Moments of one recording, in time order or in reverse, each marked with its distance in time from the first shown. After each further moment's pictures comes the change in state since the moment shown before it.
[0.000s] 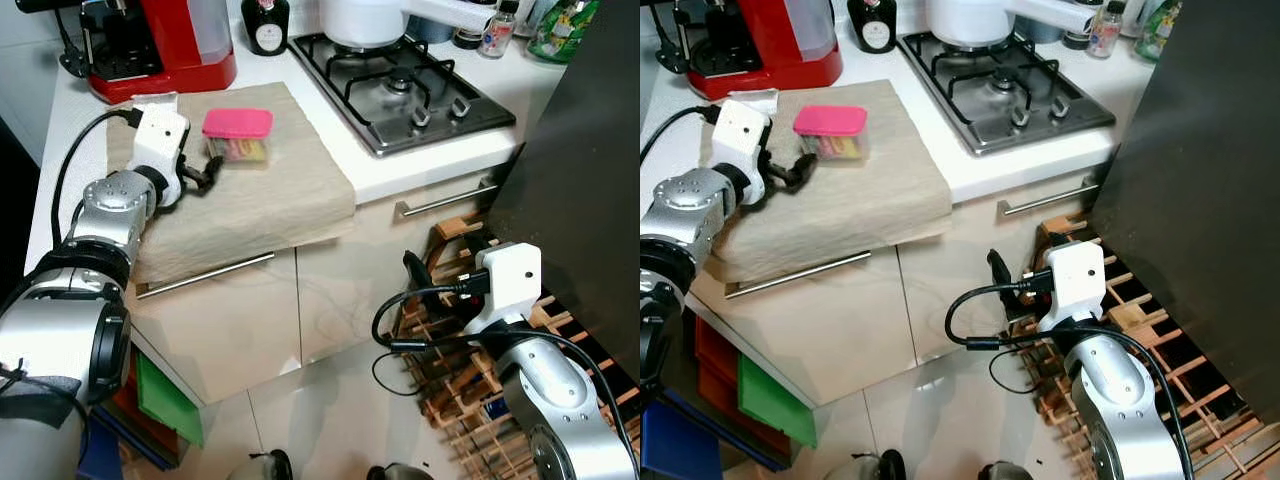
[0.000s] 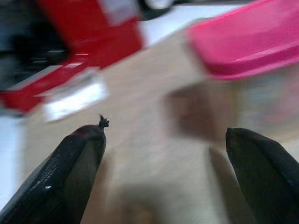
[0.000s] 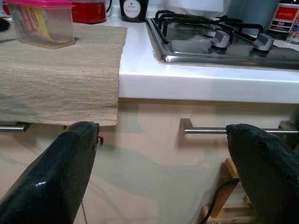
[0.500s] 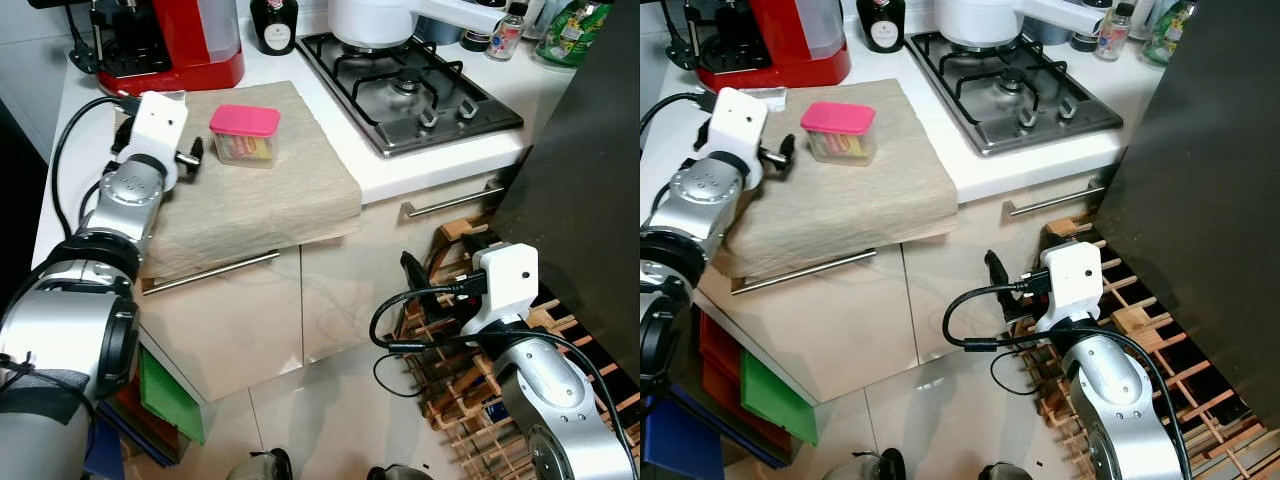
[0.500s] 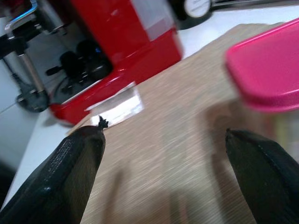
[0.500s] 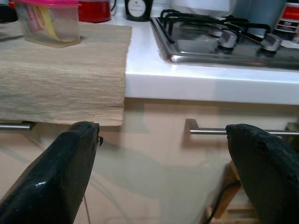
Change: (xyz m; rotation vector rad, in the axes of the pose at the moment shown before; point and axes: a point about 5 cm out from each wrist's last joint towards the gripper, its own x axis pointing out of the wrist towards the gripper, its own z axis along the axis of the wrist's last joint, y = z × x) left arm 0.009 -0.016 0.015 0.068 -0.024 0.122; right arm 0.000 0.002 -0.001 0.001 0.003 0.007
